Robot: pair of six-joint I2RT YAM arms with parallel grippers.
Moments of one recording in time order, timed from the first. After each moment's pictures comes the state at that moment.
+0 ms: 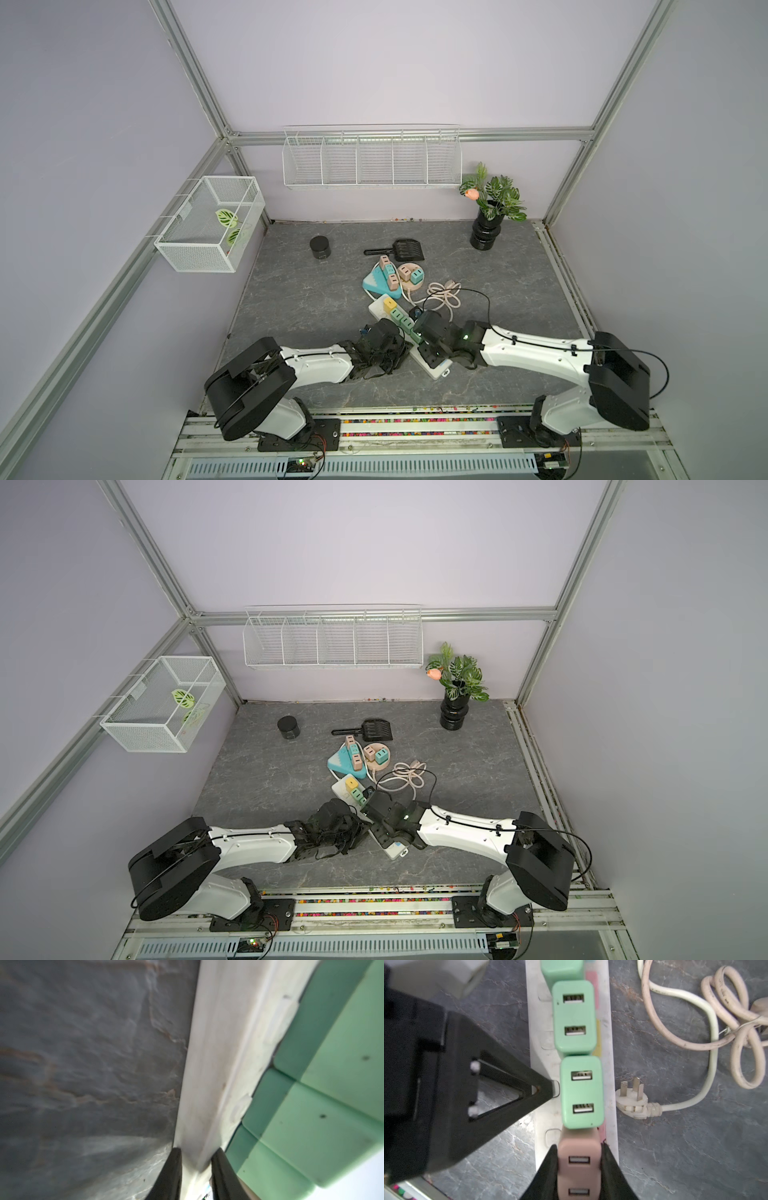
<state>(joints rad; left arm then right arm) -0.95 1.47 0.49 0.19 0.11 -1.77 1.07 1.51 0.95 -0.59 0.24 0.32</state>
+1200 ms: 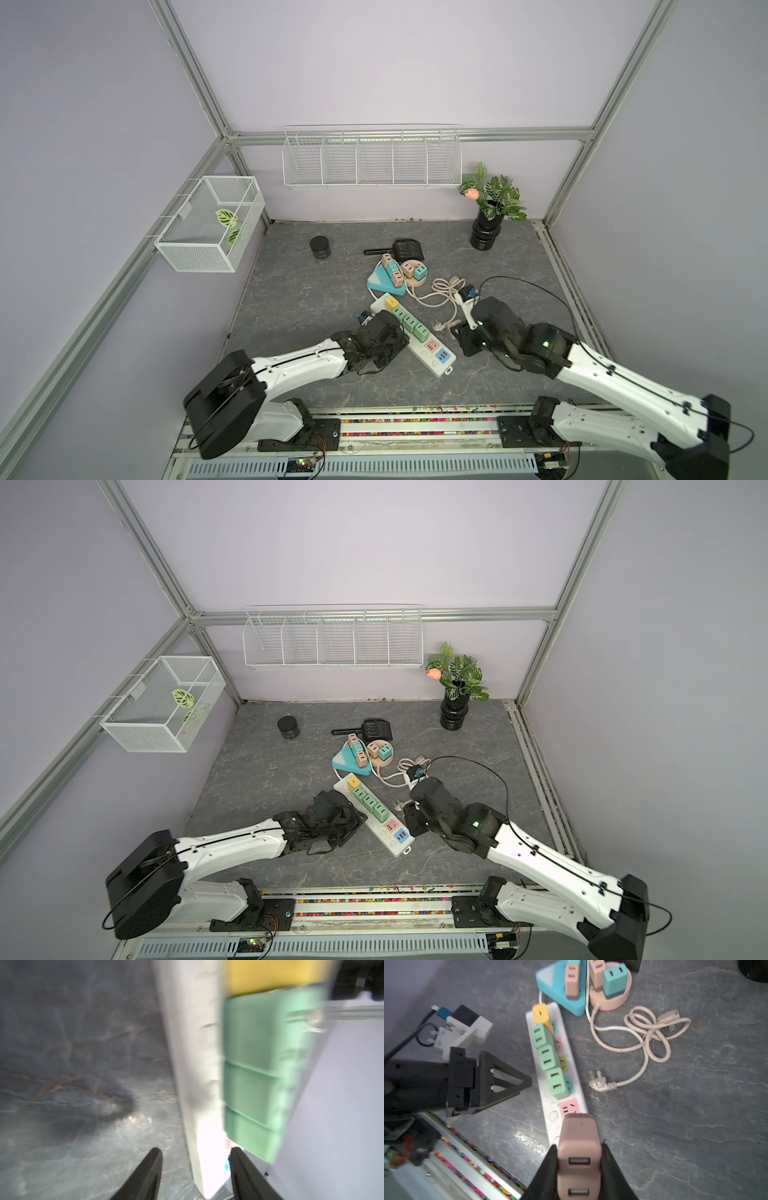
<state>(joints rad) -0.95 1.26 0.65 -0.22 -0.02 -1.43 0.87 0.94 0.85 -0.69 0.13 0.45</state>
